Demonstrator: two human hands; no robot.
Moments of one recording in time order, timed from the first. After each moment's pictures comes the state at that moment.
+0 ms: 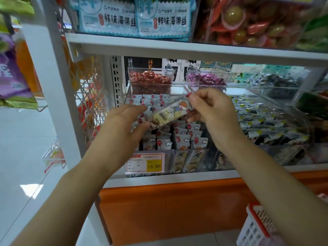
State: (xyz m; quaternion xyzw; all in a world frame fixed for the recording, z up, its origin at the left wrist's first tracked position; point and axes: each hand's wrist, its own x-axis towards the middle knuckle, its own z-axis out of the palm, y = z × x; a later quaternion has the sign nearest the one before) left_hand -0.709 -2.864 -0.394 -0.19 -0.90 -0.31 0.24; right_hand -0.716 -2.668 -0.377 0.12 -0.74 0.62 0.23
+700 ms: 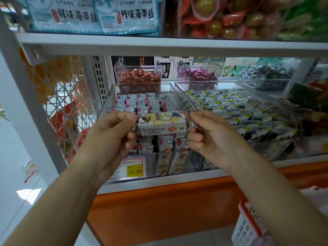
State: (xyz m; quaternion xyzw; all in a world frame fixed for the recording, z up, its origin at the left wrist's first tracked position) left_hand -0.711 -2.827 -0.390 -0.02 -0.58 -0.81 -0.02; right_hand -0.698 -2.632 -0.393 -0.01 -0.53 0.85 -0.03
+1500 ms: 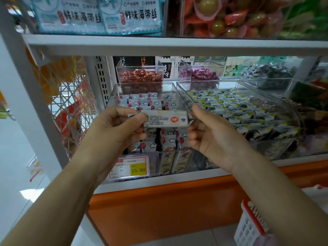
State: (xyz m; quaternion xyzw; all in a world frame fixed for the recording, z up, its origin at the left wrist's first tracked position) left_hand -0.706 -2.834 -0.385 -0.09 -0.62 -0.78 0.00; right_hand -0.697 -2.637 -0.394 0.00 -0.54 0.84 -0.01
